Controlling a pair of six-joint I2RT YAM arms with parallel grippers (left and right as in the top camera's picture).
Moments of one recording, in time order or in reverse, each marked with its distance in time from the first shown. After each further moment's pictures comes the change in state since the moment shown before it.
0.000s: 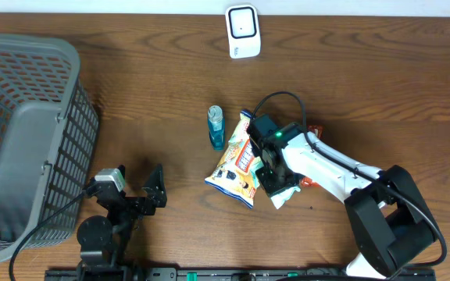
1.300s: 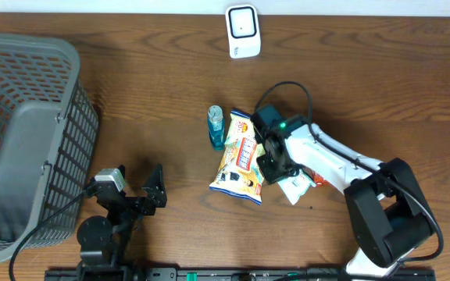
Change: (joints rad) left arm 0.000 0.000 0.000 0.000 0.000 0.000; right arm -0.046 0.033 0.097 -0.005 -0.011 0.010
